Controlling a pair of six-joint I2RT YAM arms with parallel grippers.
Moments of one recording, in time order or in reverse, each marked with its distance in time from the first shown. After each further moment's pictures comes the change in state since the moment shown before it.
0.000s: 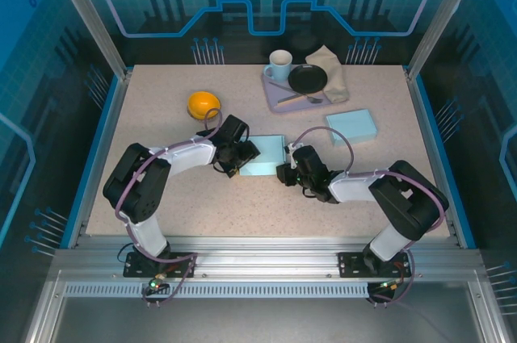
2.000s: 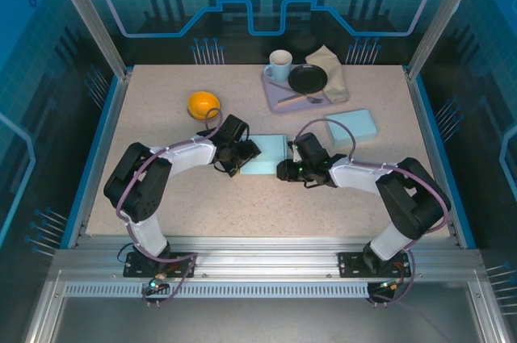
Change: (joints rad) left arm 0.003 0.008 0.000 0.025 0.011 0.000; right arm -0.079 -0.007 0.175 -0.392 -0.230 0.169
